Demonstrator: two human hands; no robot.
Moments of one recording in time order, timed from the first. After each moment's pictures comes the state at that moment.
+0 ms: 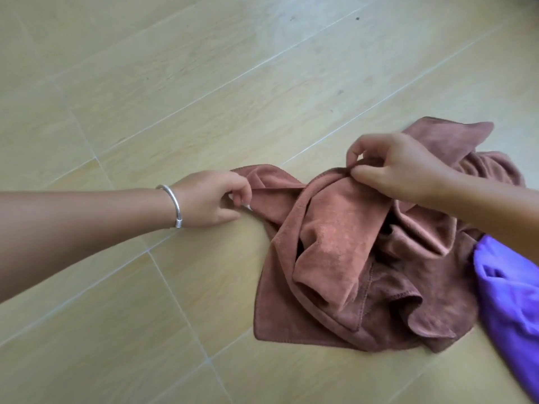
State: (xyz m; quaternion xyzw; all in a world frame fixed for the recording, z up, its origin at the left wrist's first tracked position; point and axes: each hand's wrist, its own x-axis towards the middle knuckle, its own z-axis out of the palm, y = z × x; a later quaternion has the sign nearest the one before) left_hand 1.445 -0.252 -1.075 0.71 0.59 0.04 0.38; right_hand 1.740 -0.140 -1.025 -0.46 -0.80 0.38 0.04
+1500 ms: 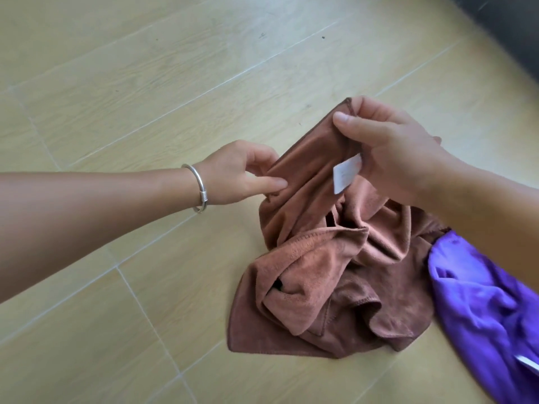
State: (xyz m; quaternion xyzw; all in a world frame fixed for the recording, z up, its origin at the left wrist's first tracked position) left_hand 1.519 -0.192 -1.035 0.63 0.52 0.25 0.53; right_hand 1.729 -0.138 -0.966 -0.43 -0.49 0.71 0.26
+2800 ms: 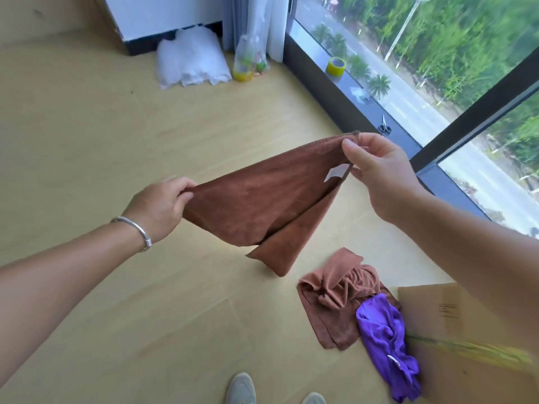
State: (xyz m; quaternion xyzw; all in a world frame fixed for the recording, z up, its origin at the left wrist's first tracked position) left_hand 1.296 -0.285 -0.503 0.58 0.77 0.20 0.18; right_hand 1.604 -0.137 -0.418 -0.51 -0.55 0.56 0.34
